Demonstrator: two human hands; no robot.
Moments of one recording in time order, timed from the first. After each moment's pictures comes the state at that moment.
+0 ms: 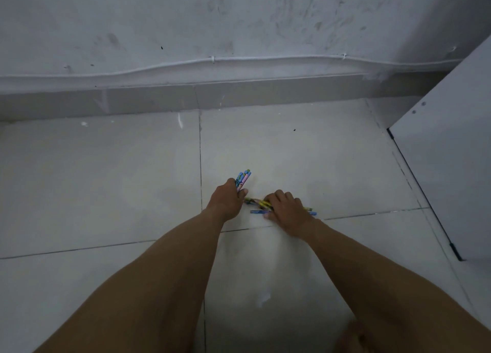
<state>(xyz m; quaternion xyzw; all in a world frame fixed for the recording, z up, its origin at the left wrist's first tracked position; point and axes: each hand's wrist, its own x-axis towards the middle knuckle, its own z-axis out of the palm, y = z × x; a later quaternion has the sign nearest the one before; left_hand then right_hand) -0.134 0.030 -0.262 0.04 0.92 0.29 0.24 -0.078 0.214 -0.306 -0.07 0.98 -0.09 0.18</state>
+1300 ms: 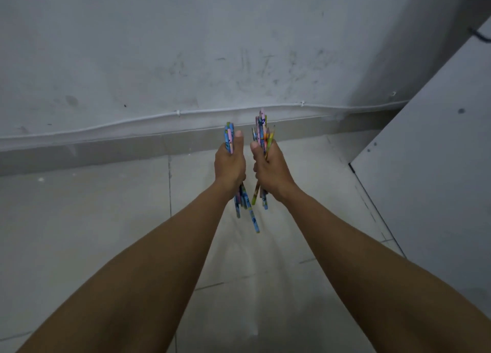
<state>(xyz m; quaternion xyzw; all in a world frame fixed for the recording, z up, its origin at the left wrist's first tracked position) -0.245 0.145 -0.148 -0.08 0.71 0.69 0.11 -0.212 0.236 -0.146 0.14 0.80 -0.58 -0.07</state>
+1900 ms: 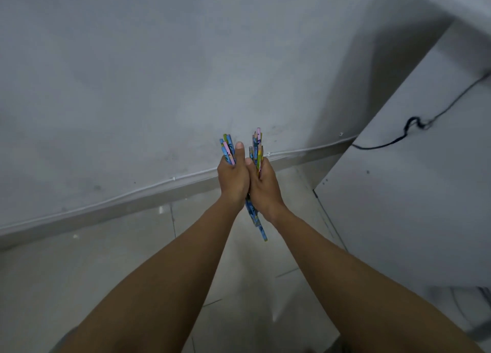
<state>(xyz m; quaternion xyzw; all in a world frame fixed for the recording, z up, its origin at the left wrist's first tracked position) -0.258 0.209 0.092 -0.11 0.66 0.73 0.13 -0.218 0.263 0.070 0.22 0.72 -0.65 -0.10</state>
